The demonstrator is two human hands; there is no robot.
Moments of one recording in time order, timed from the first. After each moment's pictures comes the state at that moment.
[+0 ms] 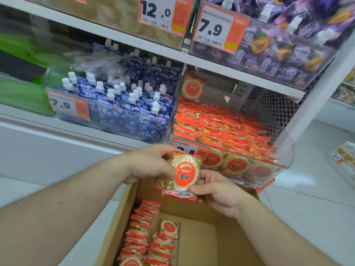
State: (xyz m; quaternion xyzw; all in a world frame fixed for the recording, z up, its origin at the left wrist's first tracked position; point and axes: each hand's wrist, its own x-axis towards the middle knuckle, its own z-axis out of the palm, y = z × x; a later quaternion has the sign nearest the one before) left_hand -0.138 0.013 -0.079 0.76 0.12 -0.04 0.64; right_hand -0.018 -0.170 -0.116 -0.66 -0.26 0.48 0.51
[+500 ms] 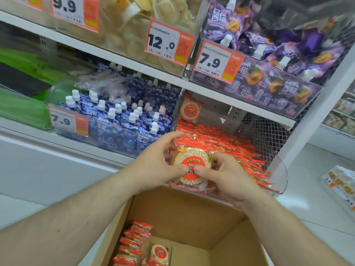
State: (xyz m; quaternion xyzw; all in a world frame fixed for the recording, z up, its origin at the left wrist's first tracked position) left_hand -0.132 0.009 -0.055 0.76 0.09 0.20 0.62; right_hand -0.025 -0.148 -0.018 -0.73 -0.31 0.28 0.54
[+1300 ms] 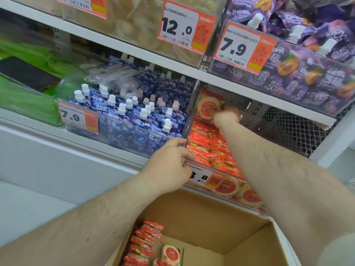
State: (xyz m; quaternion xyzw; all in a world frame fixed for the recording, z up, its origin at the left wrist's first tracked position) left_hand -0.105 0.019 -0.072 0.89 0.18 0.20 0.37; right_hand 0.134 0.006 -0.021 -0.90 -0.16 -0.02 0.40
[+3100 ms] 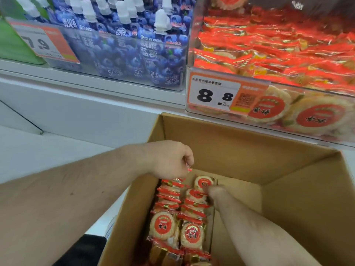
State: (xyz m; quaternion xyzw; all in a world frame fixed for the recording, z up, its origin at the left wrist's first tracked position) left_hand -0.105 0.004 -0.173 0.90 0.16 -0.26 0.30; right_hand 0.020 -0.144 -0.451 -0.78 0.16 0.49 0.36
